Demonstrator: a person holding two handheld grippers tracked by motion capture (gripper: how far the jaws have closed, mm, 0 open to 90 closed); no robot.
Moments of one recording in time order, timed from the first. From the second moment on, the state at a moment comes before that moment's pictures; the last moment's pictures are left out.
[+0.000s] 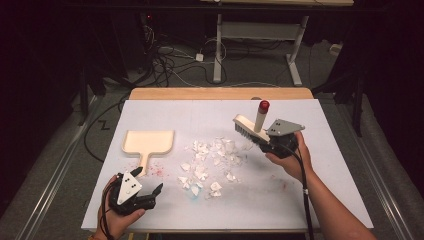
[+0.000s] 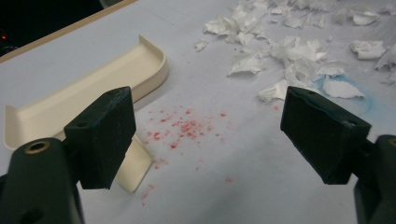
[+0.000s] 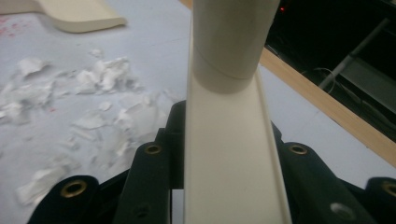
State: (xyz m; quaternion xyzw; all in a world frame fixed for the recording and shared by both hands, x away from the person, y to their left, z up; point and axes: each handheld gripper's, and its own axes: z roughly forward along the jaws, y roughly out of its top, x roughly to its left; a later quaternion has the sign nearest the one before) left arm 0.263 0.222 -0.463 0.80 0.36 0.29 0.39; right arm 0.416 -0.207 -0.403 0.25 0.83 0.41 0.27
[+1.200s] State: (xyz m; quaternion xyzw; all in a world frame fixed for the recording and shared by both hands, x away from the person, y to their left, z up) left arm 0.250 0.217 -0.475 0.82 0.35 0.30 0.34; right arm 0.470 -0.179 -0.441 0.26 0.84 0.36 0.31
